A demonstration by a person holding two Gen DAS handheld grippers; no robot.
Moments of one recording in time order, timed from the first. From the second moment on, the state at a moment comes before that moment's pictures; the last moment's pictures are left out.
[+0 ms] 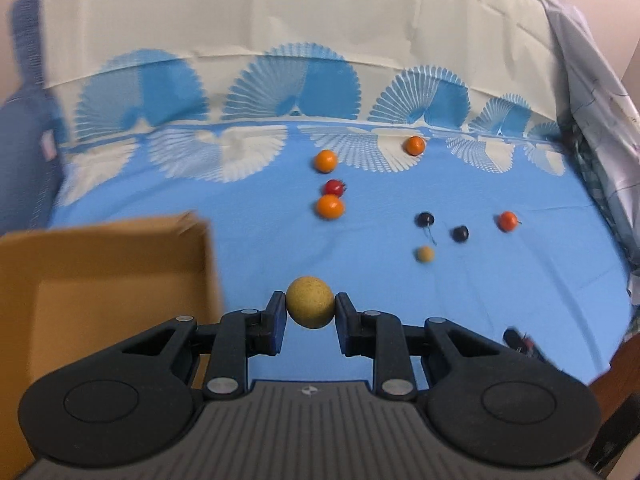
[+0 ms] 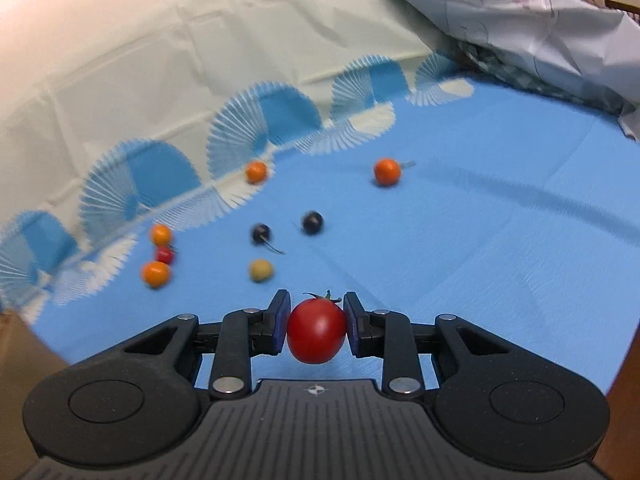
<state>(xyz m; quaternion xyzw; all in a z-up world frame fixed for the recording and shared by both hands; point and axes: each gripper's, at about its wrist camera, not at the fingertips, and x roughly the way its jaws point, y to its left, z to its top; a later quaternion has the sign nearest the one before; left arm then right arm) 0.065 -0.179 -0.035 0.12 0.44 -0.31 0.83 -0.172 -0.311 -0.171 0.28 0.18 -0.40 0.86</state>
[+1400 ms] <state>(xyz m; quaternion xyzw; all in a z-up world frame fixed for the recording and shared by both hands) -0.108 0.123 -0.005 0.02 0.40 -0.23 0.89 -0.254 -0.049 -0.028 0.13 0.20 -0.10 0.97</state>
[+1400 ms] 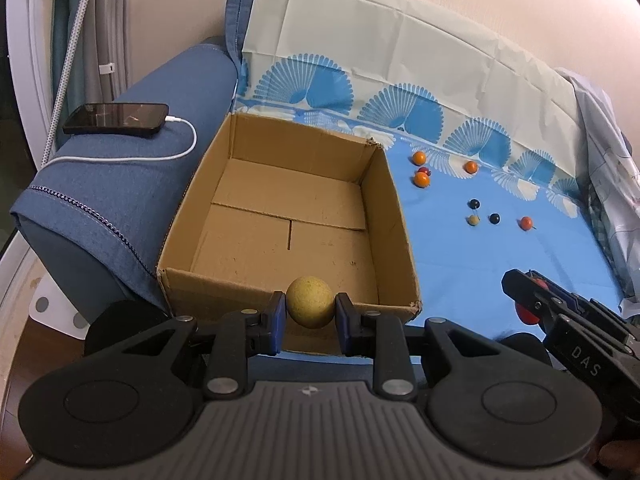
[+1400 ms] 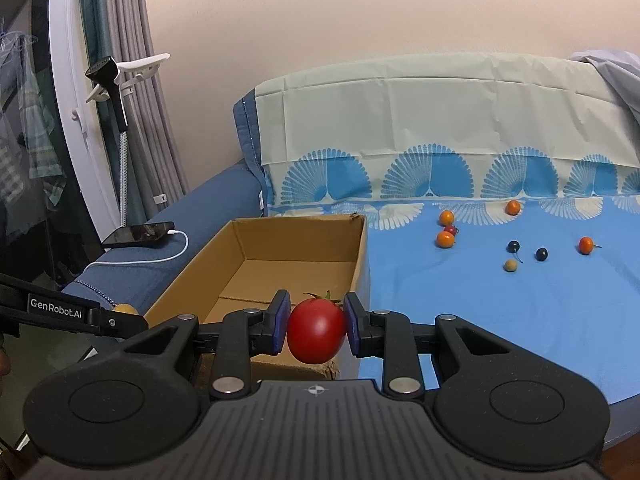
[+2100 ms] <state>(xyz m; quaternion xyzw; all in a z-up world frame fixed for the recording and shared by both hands) -0.098 0.126 -0.012 0.01 0.41 -0.23 0.88 -0.243 -0.051 -0.033 0.13 0.22 -0.10 0.96</state>
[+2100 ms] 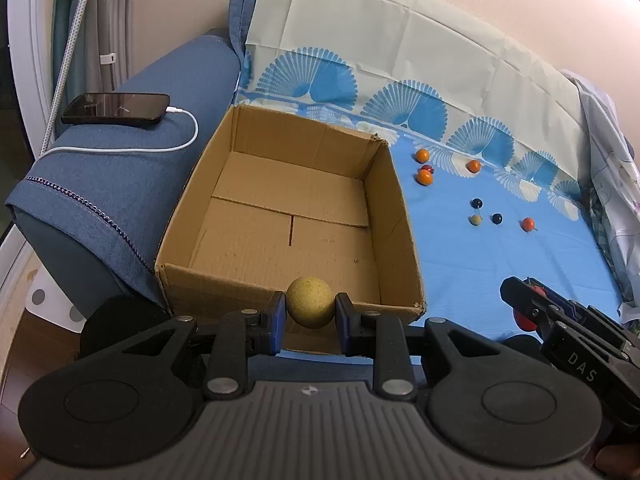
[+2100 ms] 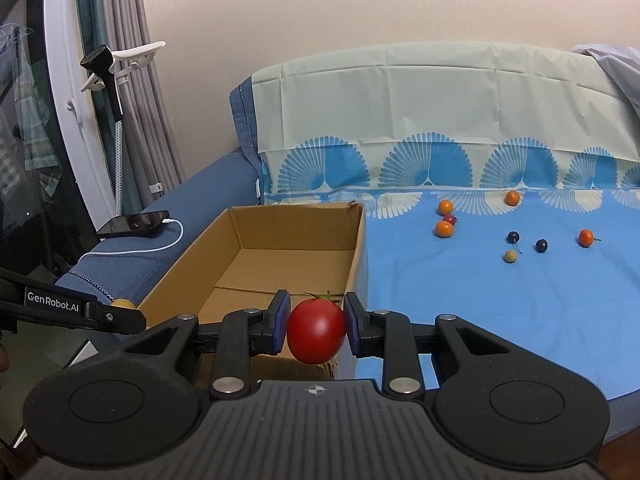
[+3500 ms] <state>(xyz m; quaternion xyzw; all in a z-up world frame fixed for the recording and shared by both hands) -0.011 0.114 -0.026 -0.01 0.42 -0.19 0.89 -0.160 -0.037 -0.052 0.11 0.27 -0.07 0.95</state>
